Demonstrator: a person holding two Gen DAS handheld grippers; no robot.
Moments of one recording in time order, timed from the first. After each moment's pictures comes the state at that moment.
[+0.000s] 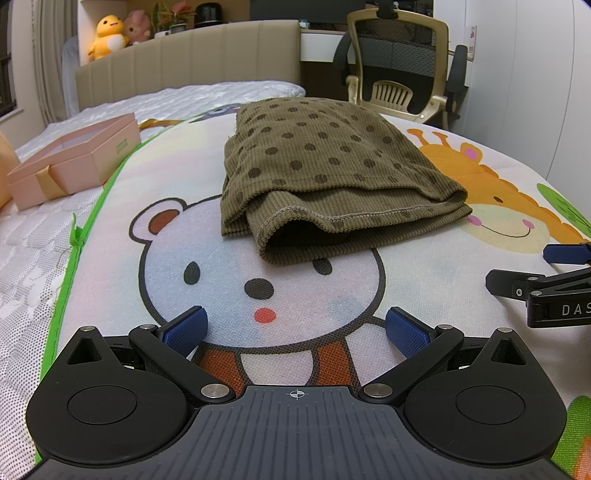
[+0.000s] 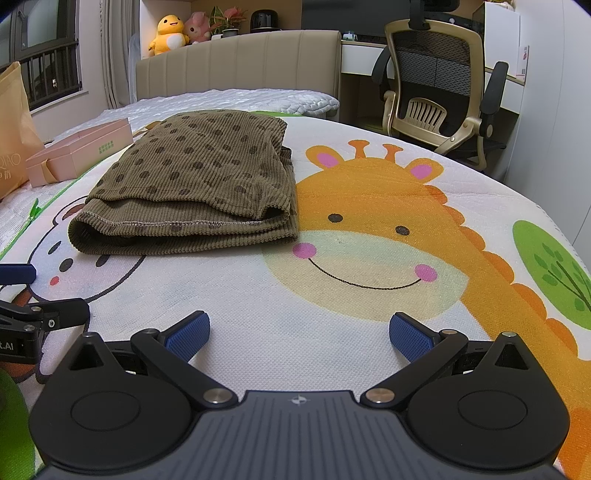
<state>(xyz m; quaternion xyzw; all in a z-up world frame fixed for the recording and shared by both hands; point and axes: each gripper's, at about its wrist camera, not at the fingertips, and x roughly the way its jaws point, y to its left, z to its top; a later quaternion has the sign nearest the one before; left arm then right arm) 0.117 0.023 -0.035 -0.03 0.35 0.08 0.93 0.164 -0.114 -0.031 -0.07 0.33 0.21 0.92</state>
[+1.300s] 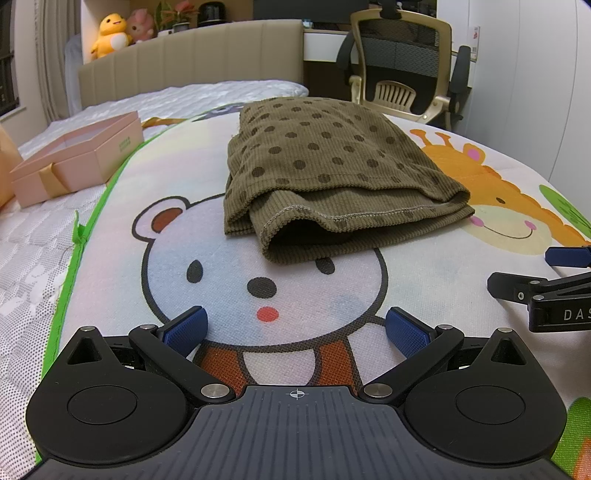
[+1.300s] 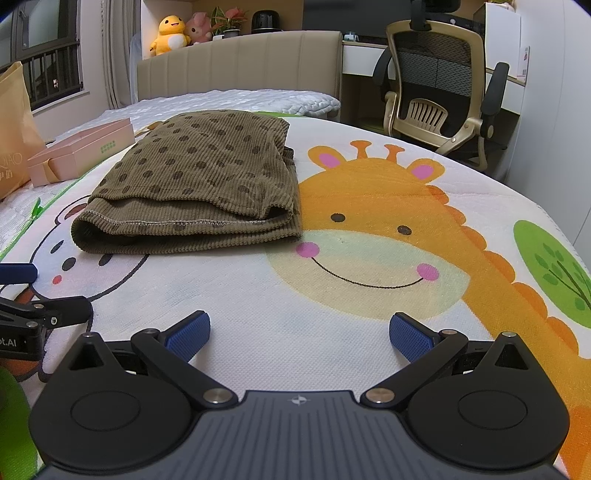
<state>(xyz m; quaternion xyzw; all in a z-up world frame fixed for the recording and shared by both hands) 0.117 0.025 -0.035 -0.03 0.35 0.09 0.93 0.161 -0.112 -0.031 -0.08 0.33 0.21 0.92</state>
